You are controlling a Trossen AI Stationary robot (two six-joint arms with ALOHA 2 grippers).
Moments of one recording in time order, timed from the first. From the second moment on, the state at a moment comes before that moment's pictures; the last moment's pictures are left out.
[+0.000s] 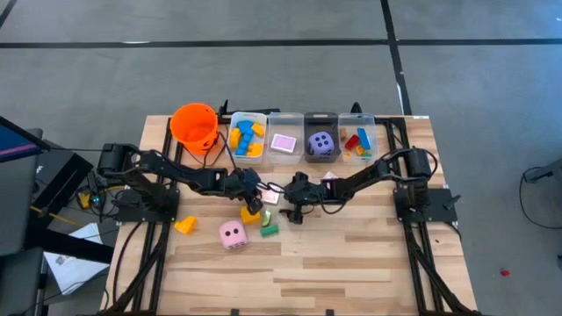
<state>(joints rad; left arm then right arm) 0.03 1.56 0.66 0.01 -0.21 -0.49 0.00 1.98 0.90 0.34 0.19 0.05</state>
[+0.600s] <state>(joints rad) 0.03 1.56 0.66 0.10 -0.21 -0.49 0.00 1.99 0.90 0.40 0.08 0.03</state>
